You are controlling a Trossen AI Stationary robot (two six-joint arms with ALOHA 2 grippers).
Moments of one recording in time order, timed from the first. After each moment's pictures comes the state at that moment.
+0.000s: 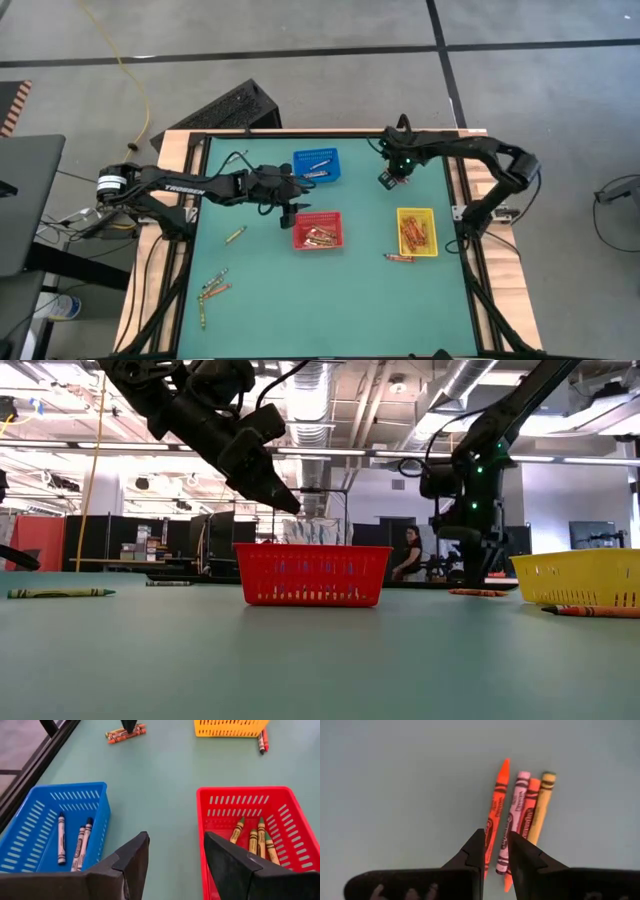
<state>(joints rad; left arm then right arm) 0.19 1.44 0.74 0.19 -0.01 0.12 -0.70 1.60 0.90 -0.66 0.08 0.13</state>
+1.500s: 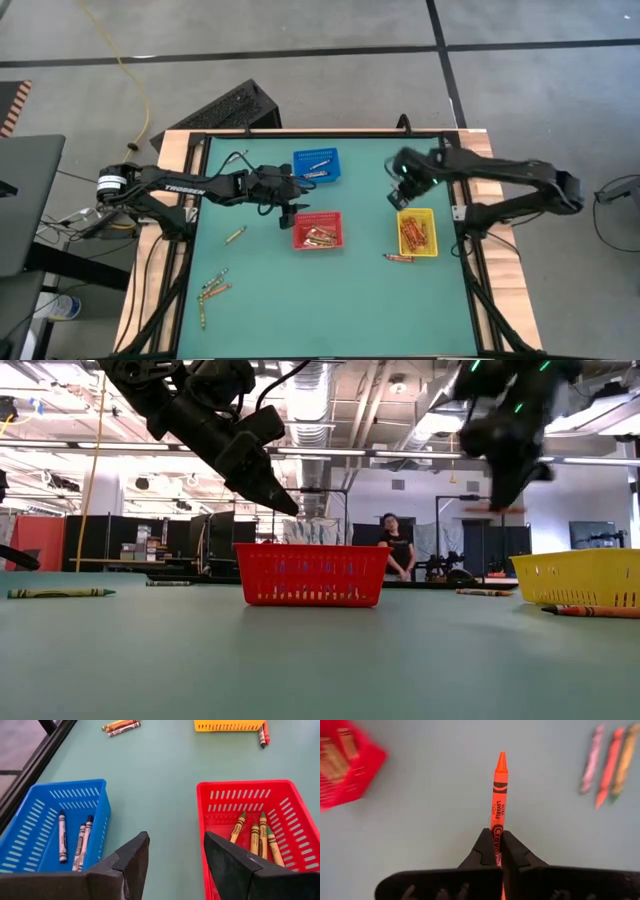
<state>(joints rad) 0.19 1.44 0.74 0.17 -0.01 0.14 -0.33 1.17 0.93 -0.97 -0.01 0.53</state>
